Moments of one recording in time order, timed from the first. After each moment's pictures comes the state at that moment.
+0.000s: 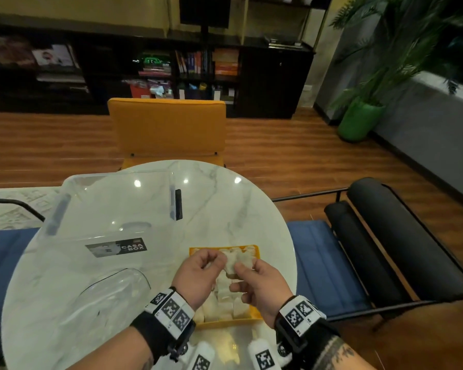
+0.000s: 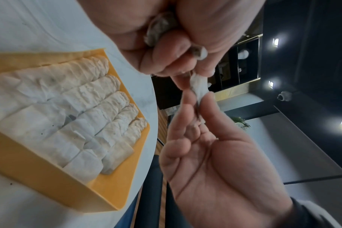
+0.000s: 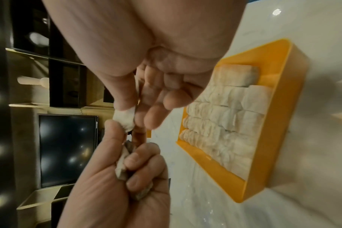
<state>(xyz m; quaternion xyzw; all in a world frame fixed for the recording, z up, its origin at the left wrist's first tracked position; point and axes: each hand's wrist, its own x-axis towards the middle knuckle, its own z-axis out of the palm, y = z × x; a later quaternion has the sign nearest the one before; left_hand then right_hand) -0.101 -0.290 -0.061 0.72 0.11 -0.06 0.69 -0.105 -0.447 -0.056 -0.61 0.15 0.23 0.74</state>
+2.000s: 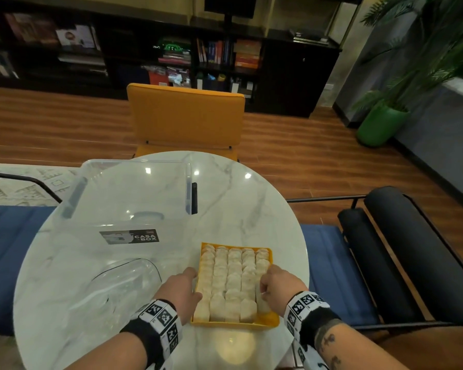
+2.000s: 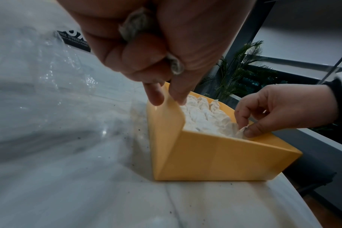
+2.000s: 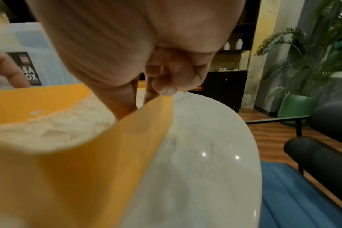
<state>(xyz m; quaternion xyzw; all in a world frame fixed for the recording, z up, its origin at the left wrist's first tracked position) -0.115 -0.228 -0.120 0.94 0.09 -0.18 0.26 -0.057 -0.485 -0.125 -0.96 -0.14 0.24 0.04</state>
